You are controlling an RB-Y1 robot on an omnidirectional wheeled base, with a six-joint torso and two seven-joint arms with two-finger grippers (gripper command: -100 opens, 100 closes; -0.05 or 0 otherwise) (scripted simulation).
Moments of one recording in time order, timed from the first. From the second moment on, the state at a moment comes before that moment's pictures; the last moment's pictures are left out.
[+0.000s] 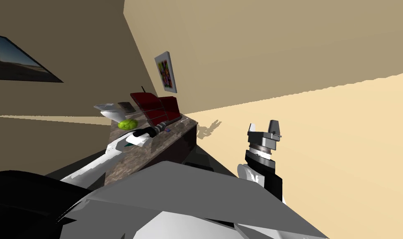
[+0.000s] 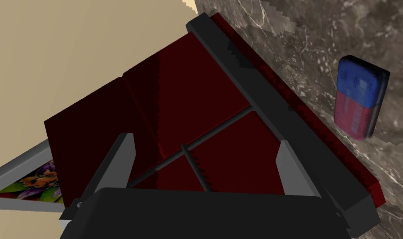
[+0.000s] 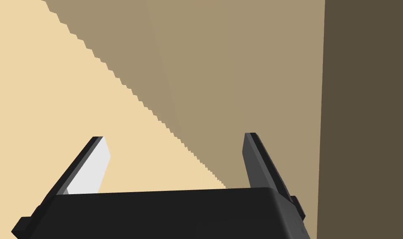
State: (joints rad) left arm 0.32 0.83 0.14 -1.87 0.45 0.38 -0.09; right arm 0.51 0.02 0.00 -2.39 -0.08 -0.42 0.07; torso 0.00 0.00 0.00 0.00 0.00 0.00
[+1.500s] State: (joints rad) left arm 0.22 0.91 0.24 -1.72 0.60 0.80 -0.17; right arm 0.51 0.02 0.00 -2.39 -0.08 -0.42 0.07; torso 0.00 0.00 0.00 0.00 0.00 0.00
